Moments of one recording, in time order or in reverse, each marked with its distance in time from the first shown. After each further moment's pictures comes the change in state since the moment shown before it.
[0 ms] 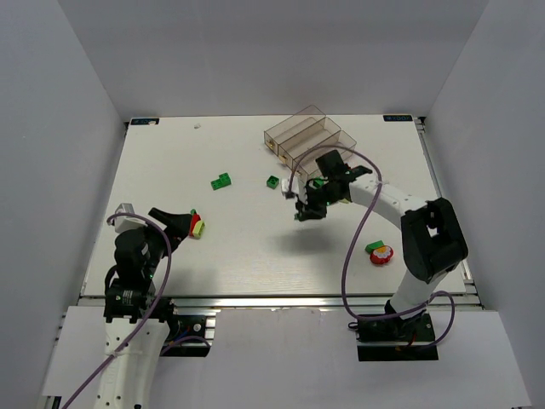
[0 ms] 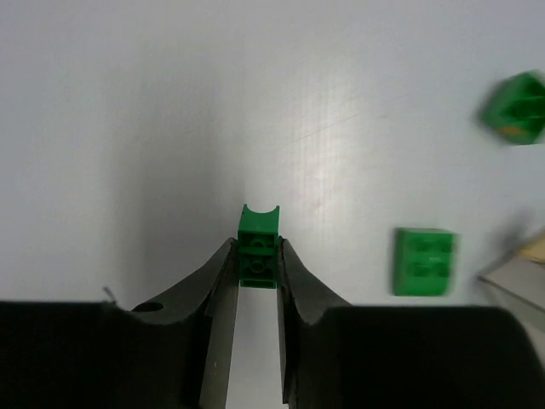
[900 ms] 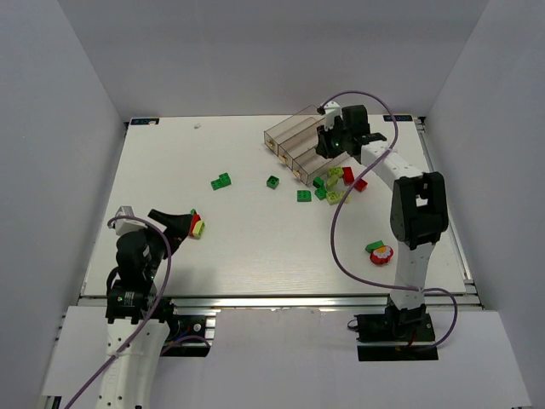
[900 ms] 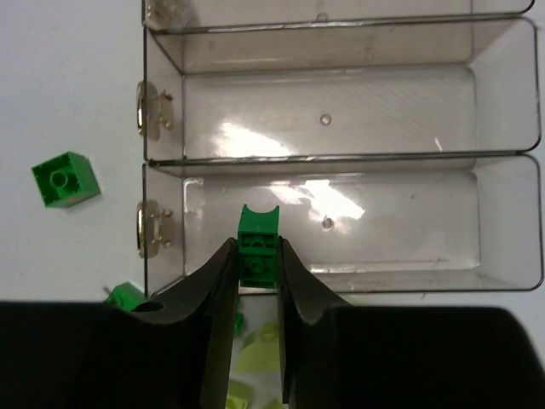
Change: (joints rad) left arm 0.000 -0.019 -0.040 0.027 0.000 -0.057; right arm -0.247 0.294 0.447 0.352 0.324 0.823
